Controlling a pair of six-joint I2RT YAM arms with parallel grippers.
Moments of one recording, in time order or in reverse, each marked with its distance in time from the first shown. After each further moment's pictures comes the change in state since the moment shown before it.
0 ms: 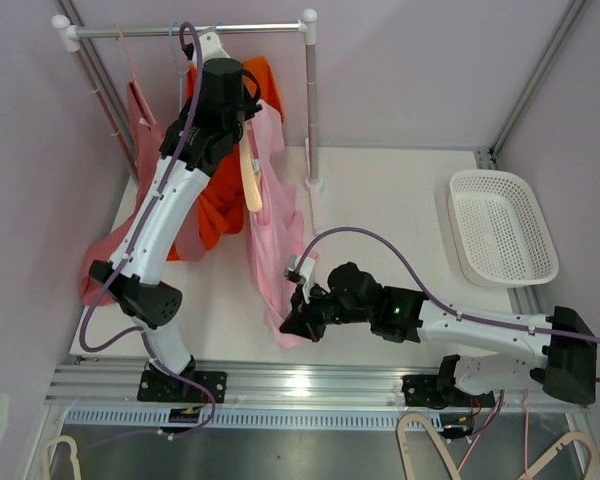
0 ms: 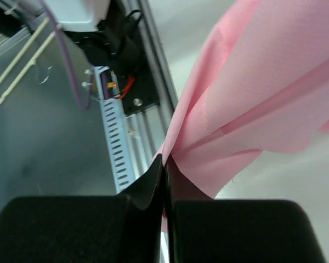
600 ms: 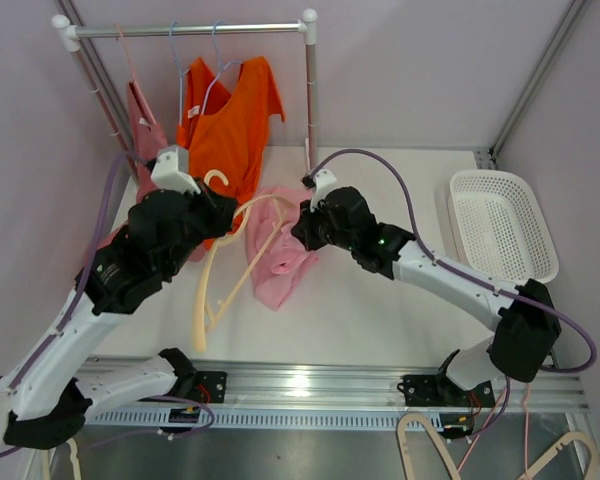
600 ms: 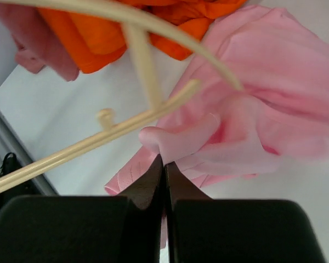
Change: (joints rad) left arm -0.272 -0.774 -0.798 -0.044 0.120 -0.144; right arm -0.344 0.246 0.344 -0.097 0.272 0.001
